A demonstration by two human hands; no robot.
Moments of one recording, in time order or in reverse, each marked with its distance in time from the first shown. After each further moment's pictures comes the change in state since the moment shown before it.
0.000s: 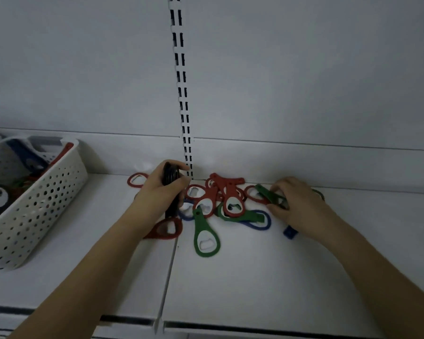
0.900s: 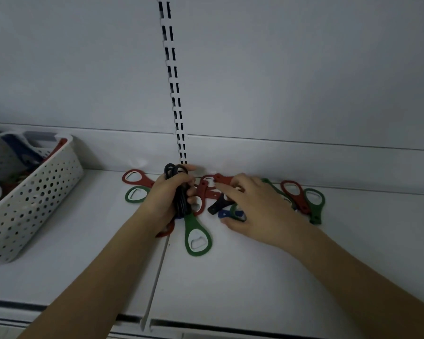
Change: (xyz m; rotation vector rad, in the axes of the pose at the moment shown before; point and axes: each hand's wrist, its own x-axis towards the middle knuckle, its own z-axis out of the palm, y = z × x) left_hand 0.017 -0.014 0.034 -0.604 -0.078 -0.221; right_hand 0.004 -0.053 0.014 -0.169 0.103 -0.485
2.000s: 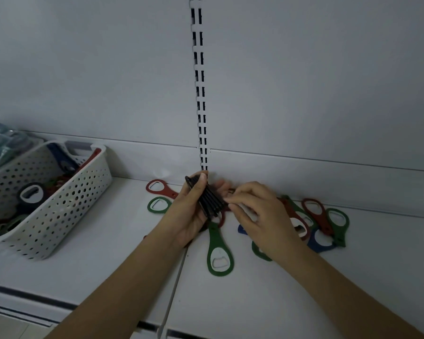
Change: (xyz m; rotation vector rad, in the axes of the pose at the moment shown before) left_hand -0.013 -0.001 0.009 -0.368 -0.069 0.047; right_hand 0.020 -0.026 0.005 0.528 0.396 -0.002
